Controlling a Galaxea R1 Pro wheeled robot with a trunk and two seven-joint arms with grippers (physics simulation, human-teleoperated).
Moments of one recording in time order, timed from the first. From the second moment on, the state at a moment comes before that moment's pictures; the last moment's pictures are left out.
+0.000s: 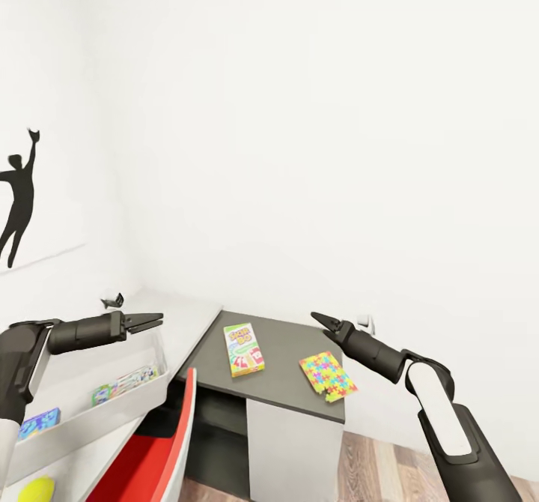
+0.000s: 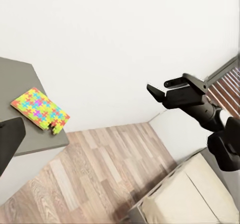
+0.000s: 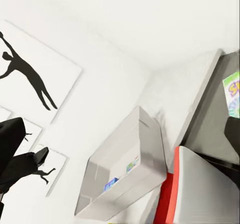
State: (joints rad) left arm -0.65 0.35 0.28 -1.07 -0.02 1.00 -1.56; right arm -0.38 -0.07 -0.04 -1.42 -1.00 0.83 0.25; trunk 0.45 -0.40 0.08
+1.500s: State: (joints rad) left arm -0.65 0.35 0.28 -1.07 -0.02 1.00 -1.55; right arm -0.38 -0.07 -0.04 -1.39 -1.00 0.78 0.25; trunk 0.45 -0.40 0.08
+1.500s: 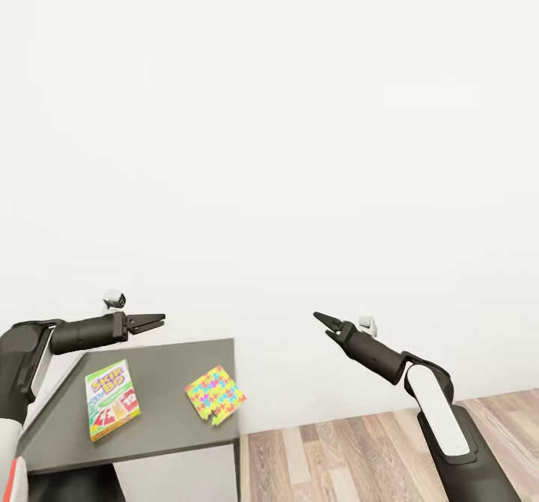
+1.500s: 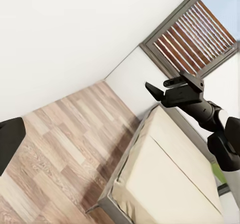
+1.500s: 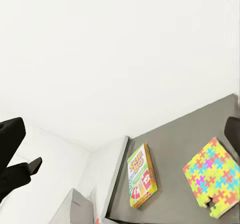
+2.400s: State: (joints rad) left arm -0.65 0.35 0.28 -1.07 -0.02 1.01 -1.55; right arm -0.38 -0.07 -0.04 -1.34 -1.00 0.78 0.24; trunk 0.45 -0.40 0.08
